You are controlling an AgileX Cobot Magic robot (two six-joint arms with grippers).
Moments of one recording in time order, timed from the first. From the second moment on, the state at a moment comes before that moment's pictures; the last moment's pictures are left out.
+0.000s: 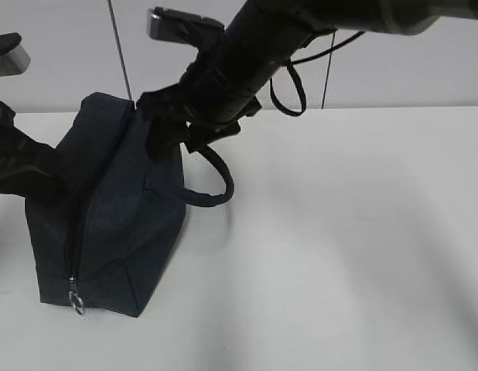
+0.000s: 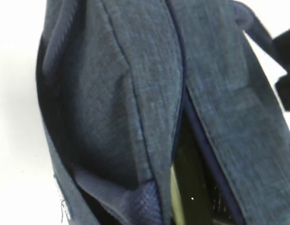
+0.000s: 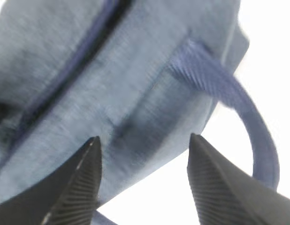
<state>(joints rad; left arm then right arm) -0.18 1.40 -0.97 -0.39 0.85 0.38 0.58 2.02 -1.78 0.51 0.91 -0.27</state>
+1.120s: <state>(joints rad) -0.18 1.40 -0.97 -0.39 0.85 0.38 0.58 2.13 -1.84 0.60 0.94 -0.26</state>
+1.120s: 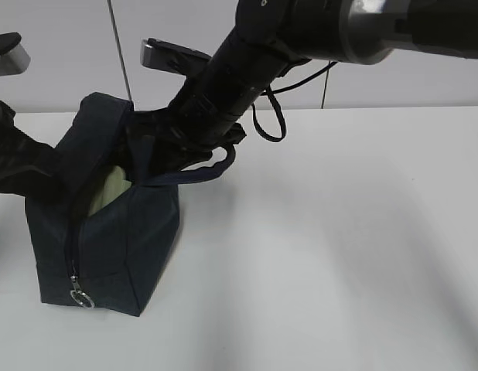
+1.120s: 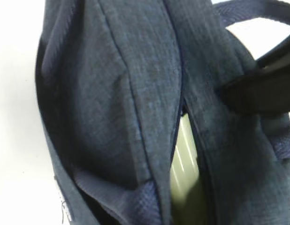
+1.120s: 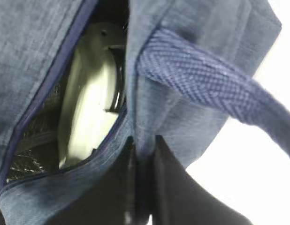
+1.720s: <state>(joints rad) -0.35 1.50 -1.06 -0.43 0.81 0.38 0.49 1.83 -1.46 0.56 0.80 -0.30</state>
